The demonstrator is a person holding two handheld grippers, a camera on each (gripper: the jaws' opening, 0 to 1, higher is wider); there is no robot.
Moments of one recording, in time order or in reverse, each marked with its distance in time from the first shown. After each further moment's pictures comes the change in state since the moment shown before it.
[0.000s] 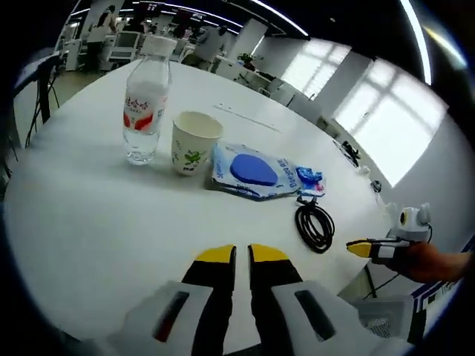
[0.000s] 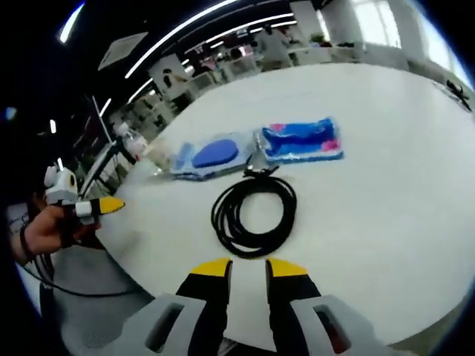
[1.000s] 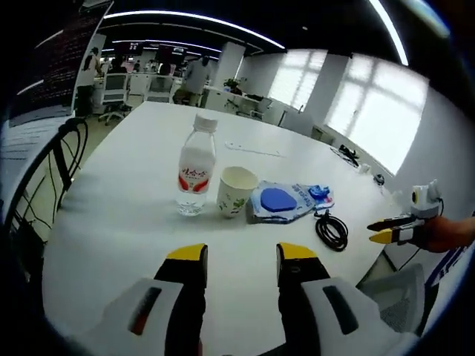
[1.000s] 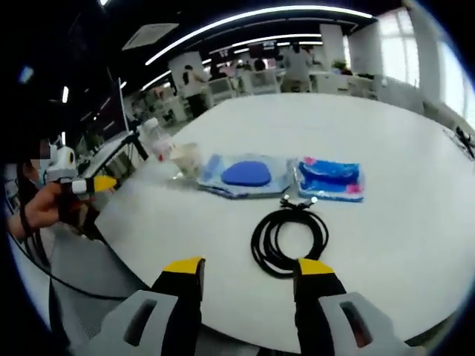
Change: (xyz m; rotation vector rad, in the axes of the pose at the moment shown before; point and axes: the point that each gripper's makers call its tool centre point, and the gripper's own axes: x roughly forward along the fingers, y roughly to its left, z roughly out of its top) left arm -0.056 0.062 0.055 0.179 -0.130 -0.001; right arm -0.019 0.049 0.022 -0.127 -0.073 -0.059
